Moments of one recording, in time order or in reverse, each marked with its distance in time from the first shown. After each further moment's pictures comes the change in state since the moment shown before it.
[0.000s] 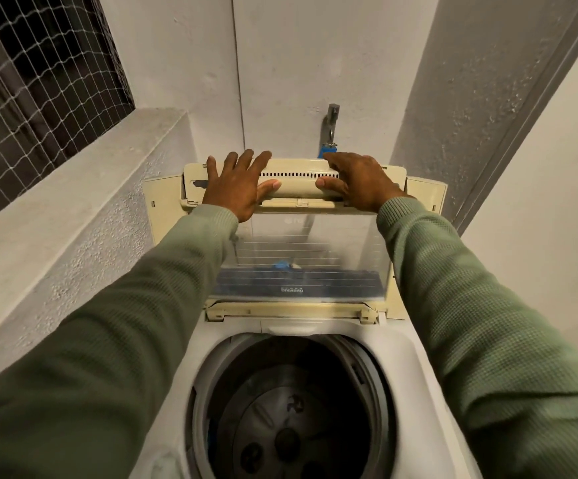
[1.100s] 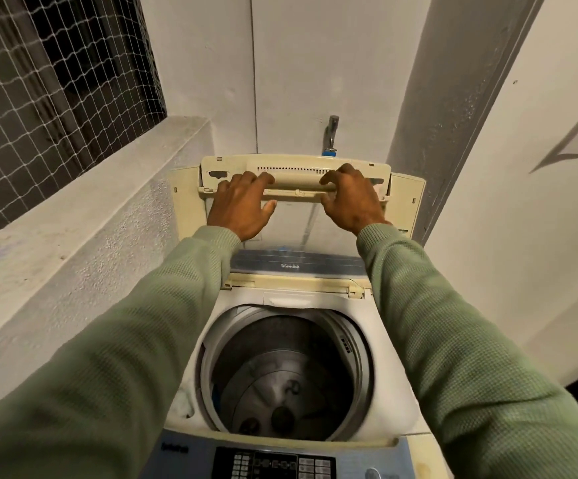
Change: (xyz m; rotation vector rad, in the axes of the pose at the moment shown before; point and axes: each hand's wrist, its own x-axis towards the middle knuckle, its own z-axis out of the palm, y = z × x) left_hand -0.126 0.057 -0.054 -0.102 0.165 -0.059; right_hand -0.107 -0.062 -0.007 -0.026 0.238 0.091
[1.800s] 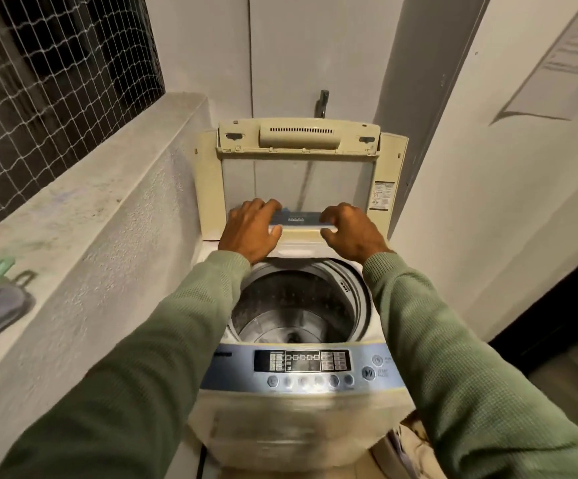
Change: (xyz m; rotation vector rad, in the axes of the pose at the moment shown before) left_hand -0.161 0.000 -0.025 -0.172 -0.156 0.035; right_hand -0.175 -0.070 -0.006 0.035 -0.176 0.087
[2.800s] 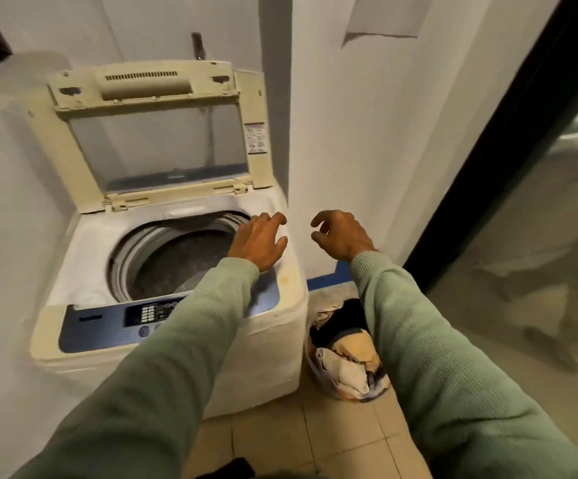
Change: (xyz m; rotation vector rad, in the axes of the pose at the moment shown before) left_hand -0.056 0.253 0.136 -0.026 -0.285 0.094; right_hand -0.180 0.207 -0.050 0.168 -0.125 0.421
